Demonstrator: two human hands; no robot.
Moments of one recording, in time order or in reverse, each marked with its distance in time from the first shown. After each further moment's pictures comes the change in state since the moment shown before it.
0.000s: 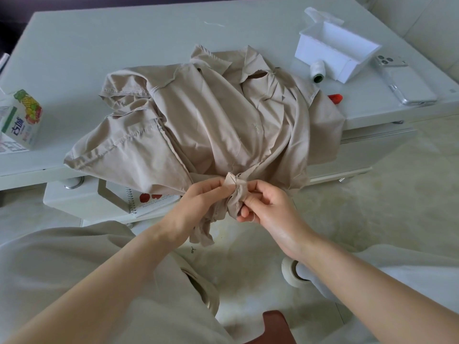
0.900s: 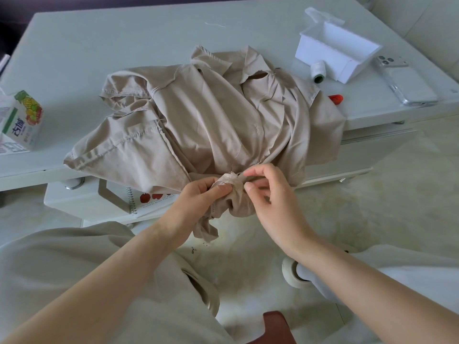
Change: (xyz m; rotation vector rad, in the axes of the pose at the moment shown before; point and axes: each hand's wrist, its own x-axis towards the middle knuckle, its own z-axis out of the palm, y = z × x) left_hand 0.011 -0.011 -0.005 -0.027 0.059 -0.020; right_hand 0.008 0.005 -0.002 -0.558 0.256 -0.347
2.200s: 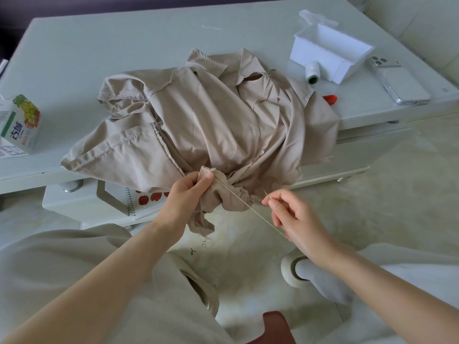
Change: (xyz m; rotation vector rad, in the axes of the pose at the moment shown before) left_hand 0.004 0.000 0.000 -0.084 0.239 0.023; right_hand -0.022 0.029 -0.039 0.082 -0.169 0.194
